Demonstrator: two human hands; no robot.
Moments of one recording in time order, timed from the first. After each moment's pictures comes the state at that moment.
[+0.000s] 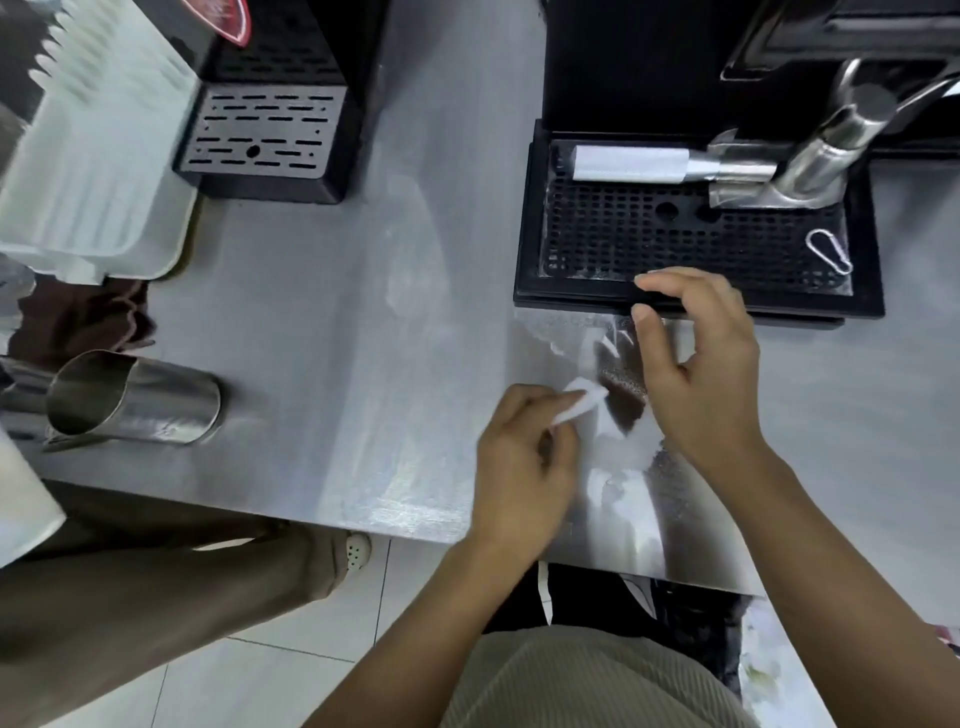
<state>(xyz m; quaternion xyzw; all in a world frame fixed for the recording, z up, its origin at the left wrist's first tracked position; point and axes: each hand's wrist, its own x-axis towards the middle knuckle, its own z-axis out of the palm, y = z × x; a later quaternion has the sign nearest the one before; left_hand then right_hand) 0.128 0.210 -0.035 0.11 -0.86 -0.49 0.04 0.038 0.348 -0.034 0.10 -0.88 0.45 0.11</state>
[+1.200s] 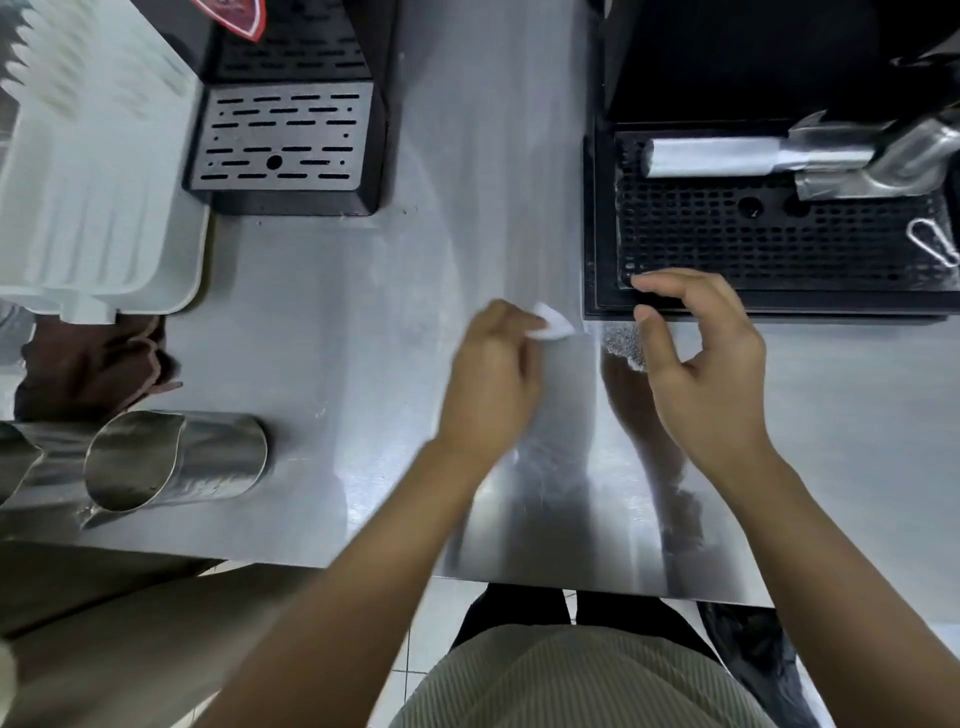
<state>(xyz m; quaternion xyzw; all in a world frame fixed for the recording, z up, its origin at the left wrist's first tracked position) 0.043 0.098 -0.058 -0.02 -0.91 -0.40 0.05 0.033 0.270 -0.037 0.04 -0.87 0.48 0.09</state>
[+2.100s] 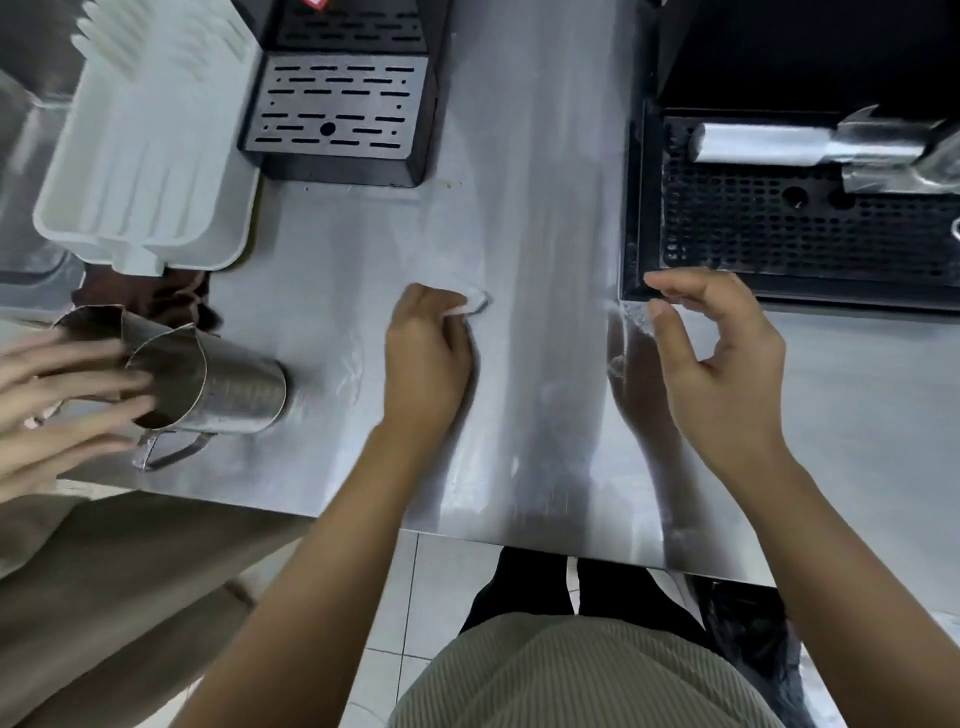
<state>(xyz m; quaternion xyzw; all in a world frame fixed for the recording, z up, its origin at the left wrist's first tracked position) 0.069 0.032 -0.058 0.12 -0.92 -0.35 0.15 0.054 0.250 -0.027 0.07 -0.85 0.52 0.09</state>
